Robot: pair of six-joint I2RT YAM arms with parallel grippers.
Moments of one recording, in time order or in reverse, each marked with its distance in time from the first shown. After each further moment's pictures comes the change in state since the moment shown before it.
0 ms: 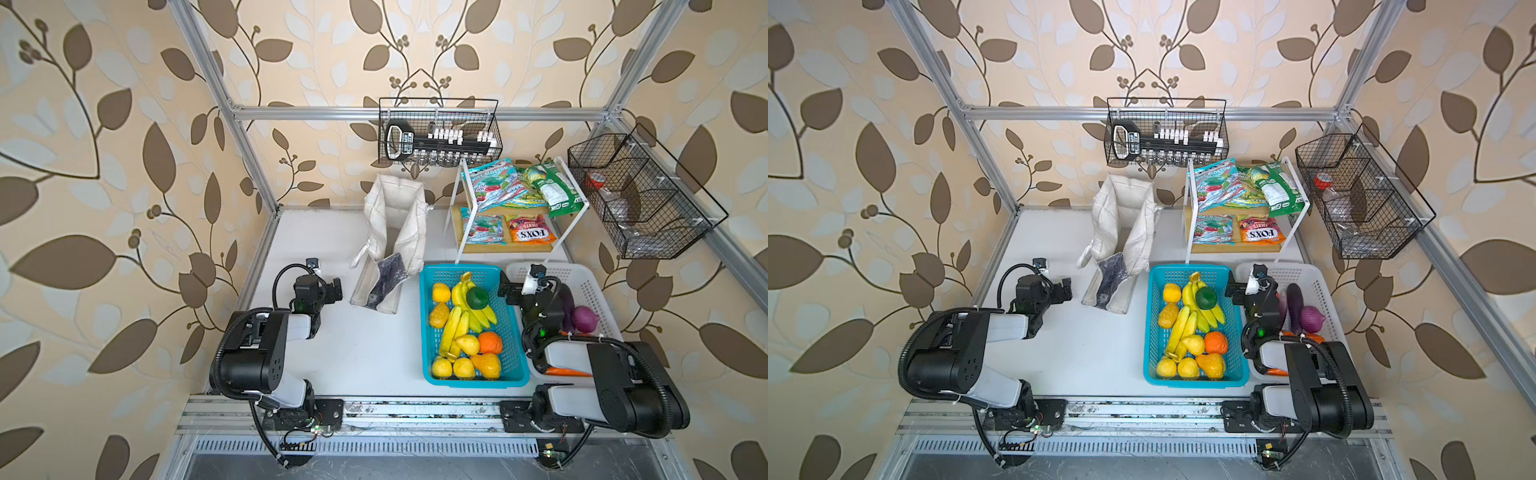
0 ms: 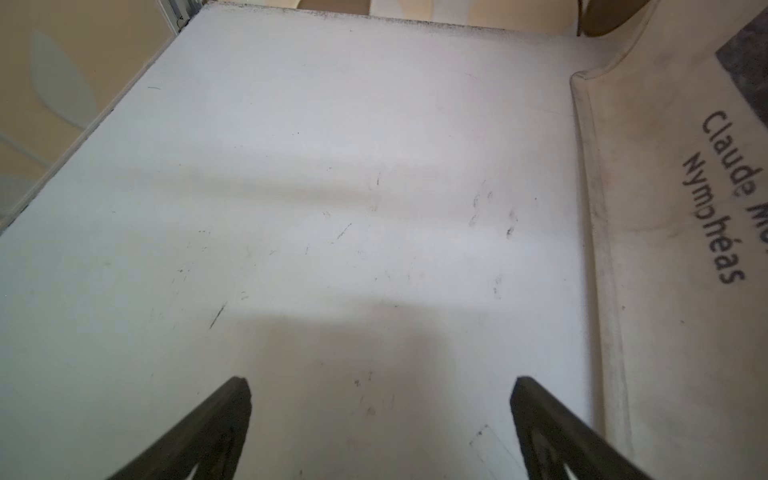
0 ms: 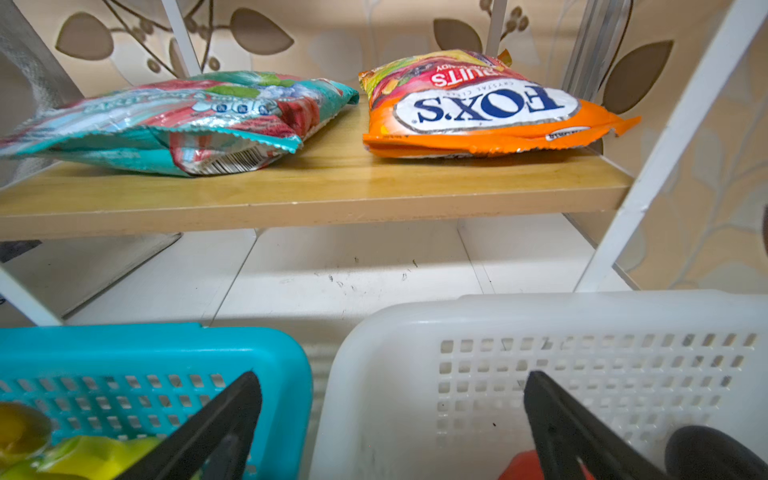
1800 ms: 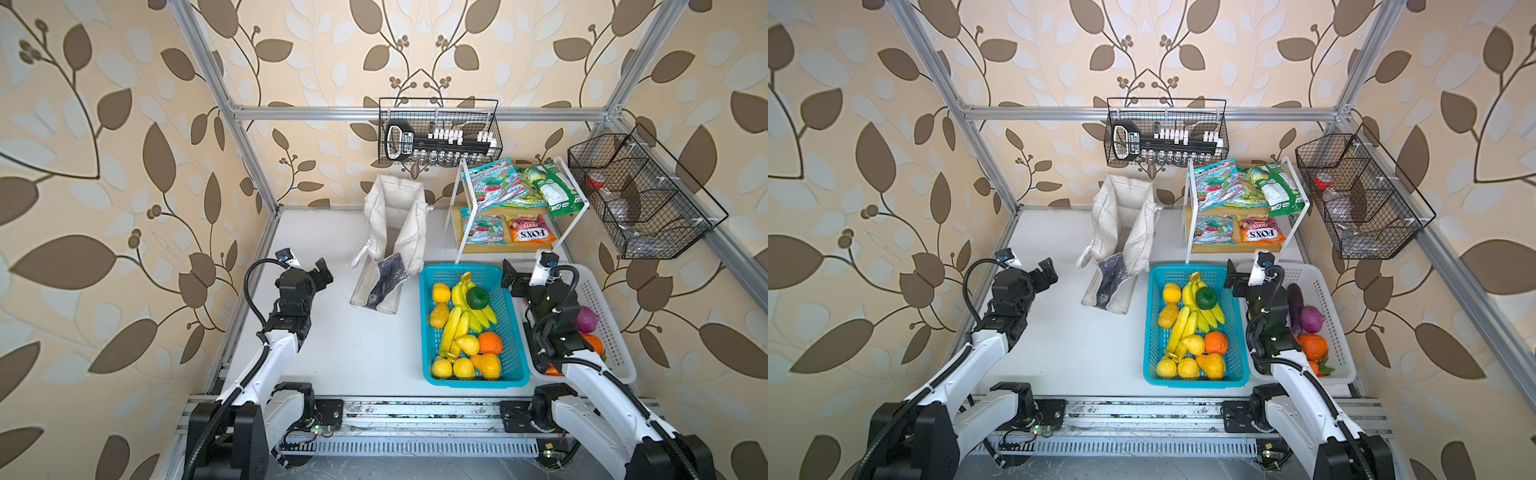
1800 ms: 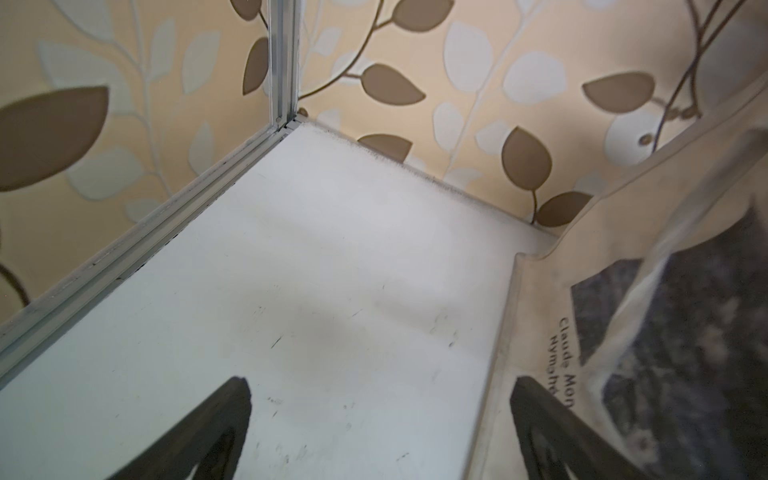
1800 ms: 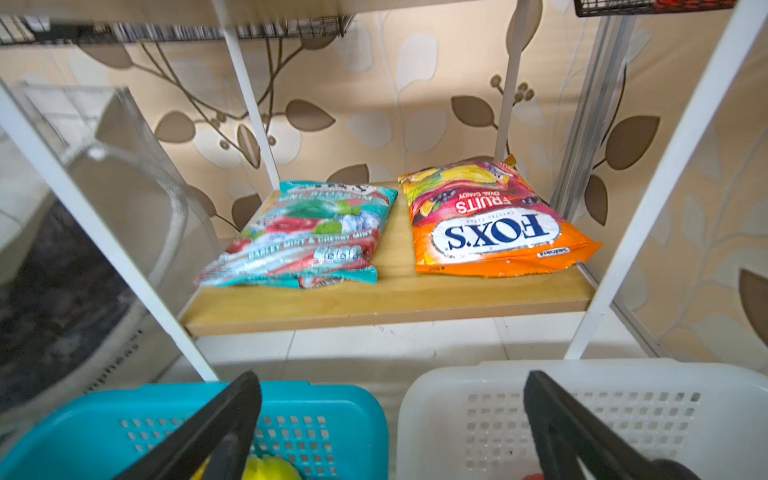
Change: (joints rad) left arm -0.013 -0.549 0.120 -0.468 -0.120 -0.364; right arm 0.056 -0.503 0.231 -0.703 0.011 0.120
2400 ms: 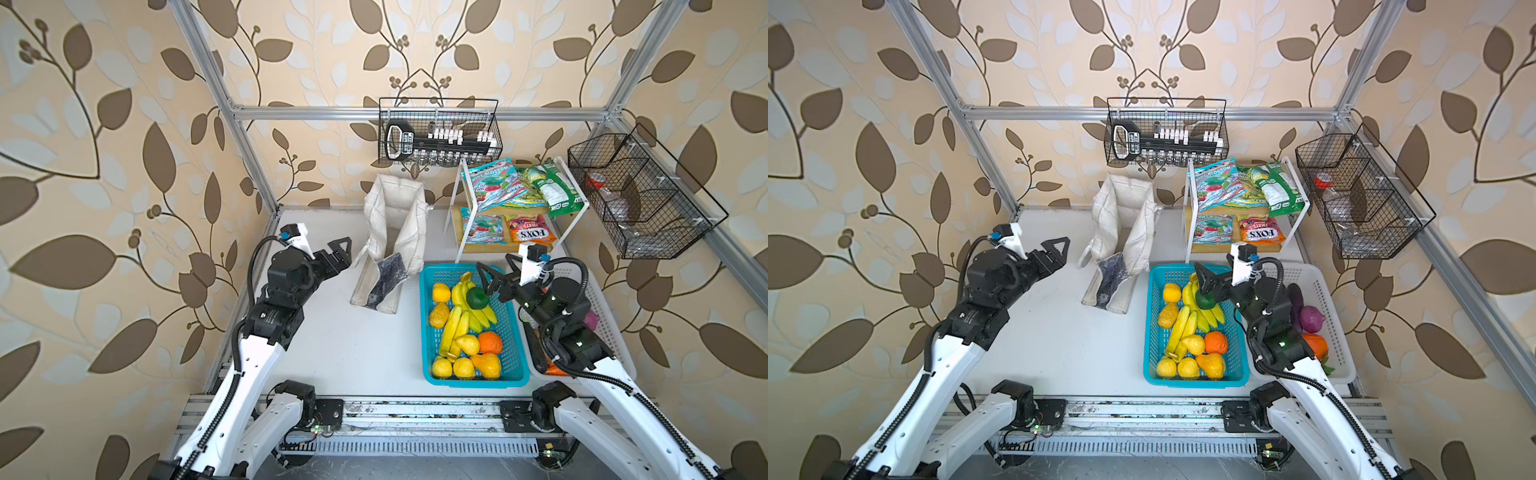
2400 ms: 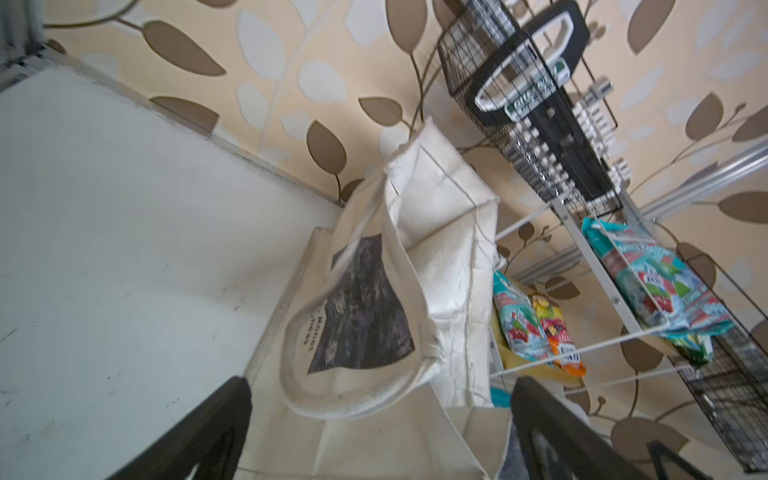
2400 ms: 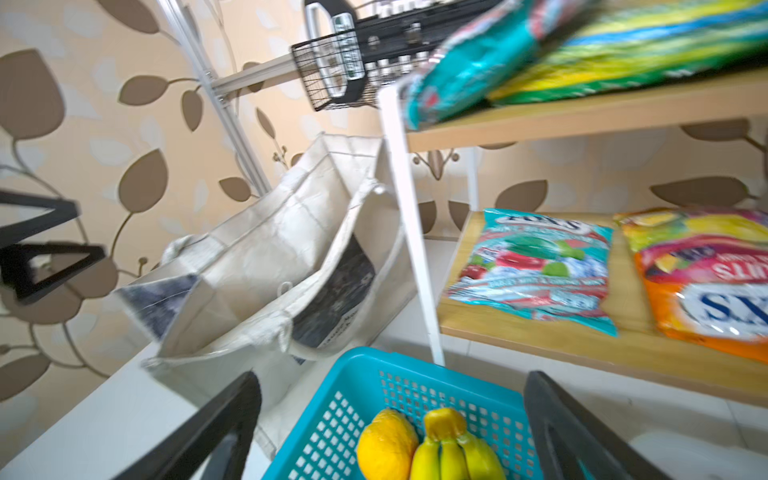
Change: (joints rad) left arm -0.212 -0.068 0.437 -0.467 0.259 -0.200; right arm 0.335 -0.116 0.204 -0.268 -0.165 0.056
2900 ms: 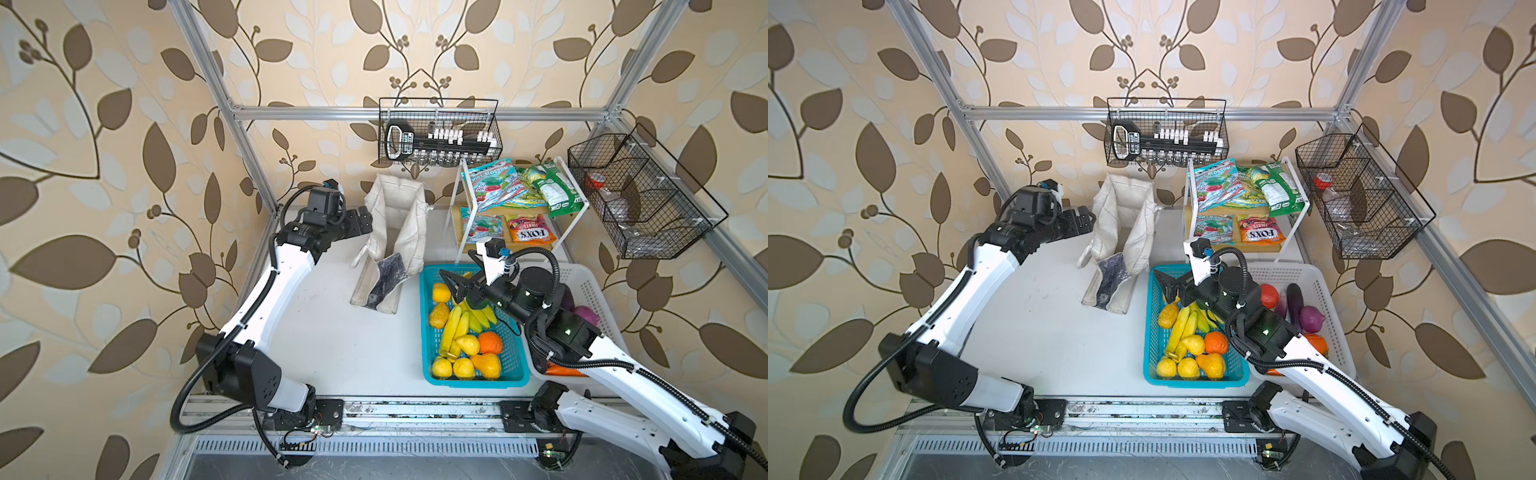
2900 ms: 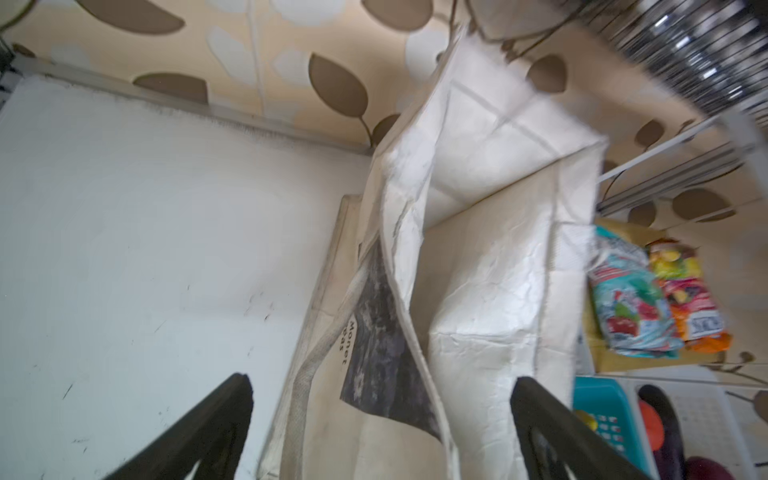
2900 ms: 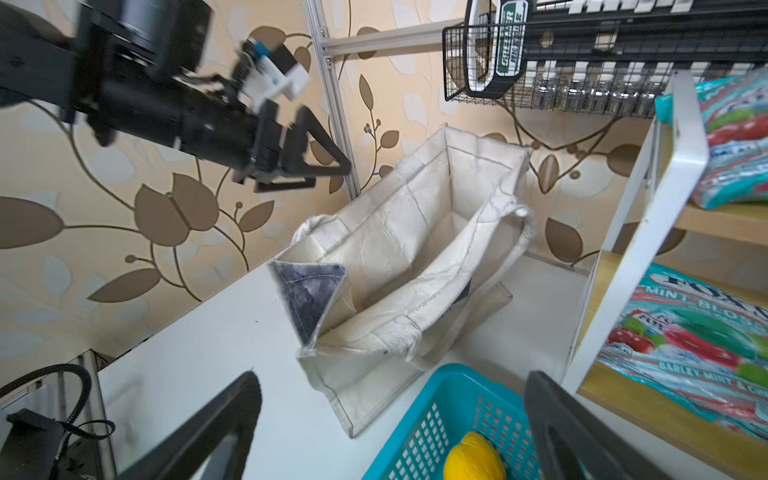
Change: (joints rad) left arm -0.036 0.621 0.587 -0.369 -0.029 0.225; right arm 0.315 0.167 0.223 -0.108 0.118 -0.068
